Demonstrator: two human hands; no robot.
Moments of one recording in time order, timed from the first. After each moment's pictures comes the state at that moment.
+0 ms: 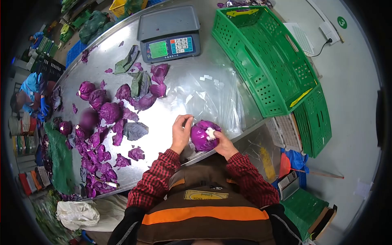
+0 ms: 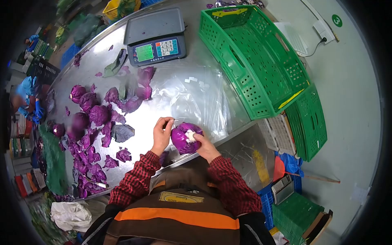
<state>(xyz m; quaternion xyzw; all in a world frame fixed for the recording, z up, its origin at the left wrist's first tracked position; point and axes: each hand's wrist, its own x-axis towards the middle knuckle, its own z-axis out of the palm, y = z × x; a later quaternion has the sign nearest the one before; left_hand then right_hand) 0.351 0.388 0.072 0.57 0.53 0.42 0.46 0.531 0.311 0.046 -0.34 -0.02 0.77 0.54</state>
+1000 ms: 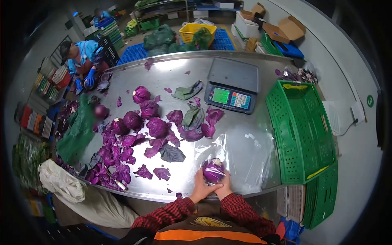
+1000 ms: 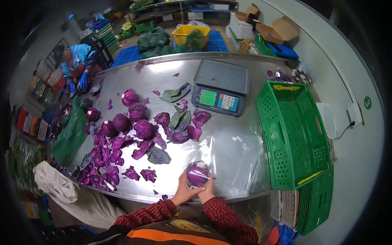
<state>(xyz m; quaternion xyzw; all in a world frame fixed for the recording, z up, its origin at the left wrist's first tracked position) 0.305 0.310 0.048 0.56 0.65 0.38 0.35 0.420 0.352 0.030 -0.35 0.15 0.76 0.52</state>
